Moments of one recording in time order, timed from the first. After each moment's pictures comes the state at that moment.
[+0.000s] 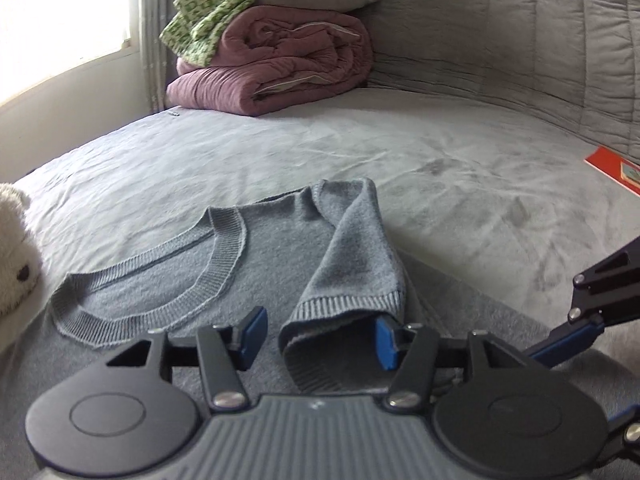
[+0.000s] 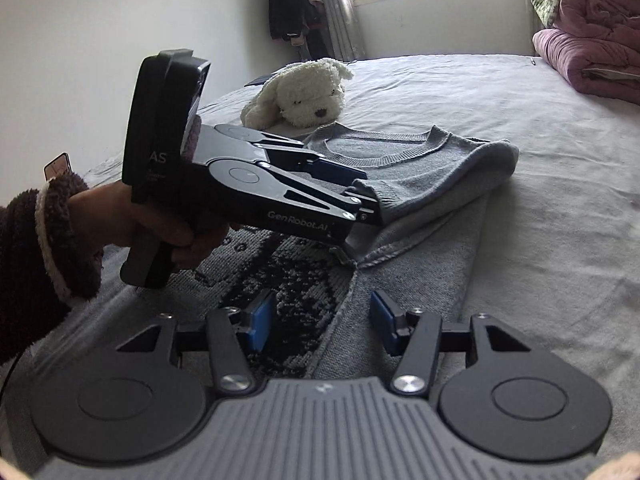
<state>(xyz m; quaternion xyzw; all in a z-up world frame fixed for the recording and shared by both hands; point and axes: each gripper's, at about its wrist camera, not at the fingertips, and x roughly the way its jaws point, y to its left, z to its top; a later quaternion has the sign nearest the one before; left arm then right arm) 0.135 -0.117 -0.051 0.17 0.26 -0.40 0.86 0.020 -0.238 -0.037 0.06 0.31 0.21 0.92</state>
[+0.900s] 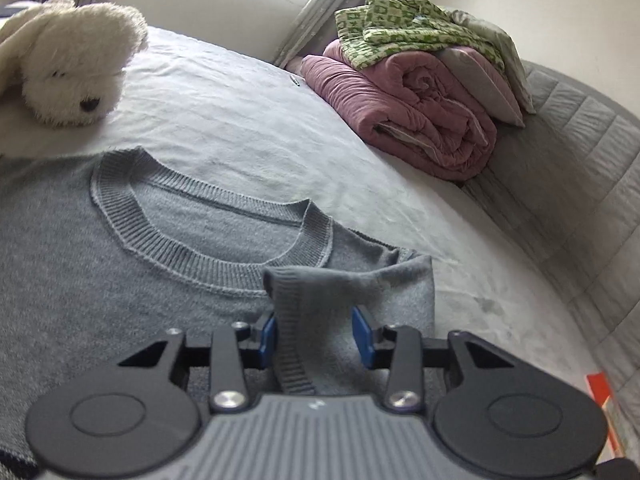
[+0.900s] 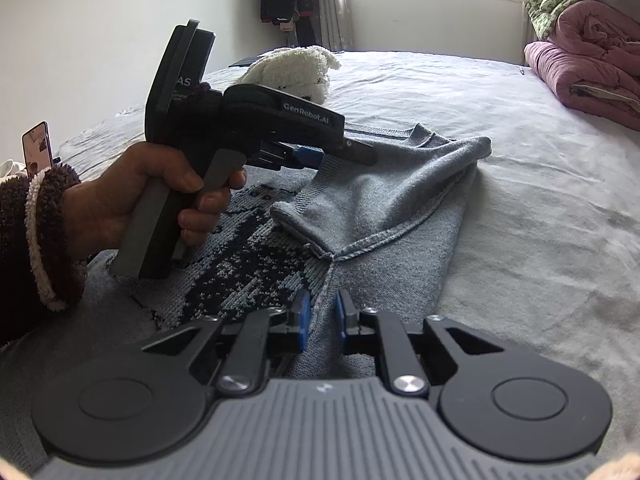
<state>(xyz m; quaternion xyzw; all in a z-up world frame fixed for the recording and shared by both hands) 0.179 -0.073 -0.066 -0.15 0.34 -0.28 0.88 0.019 -0.232 -0.037 0.01 0.32 0.17 0.93</state>
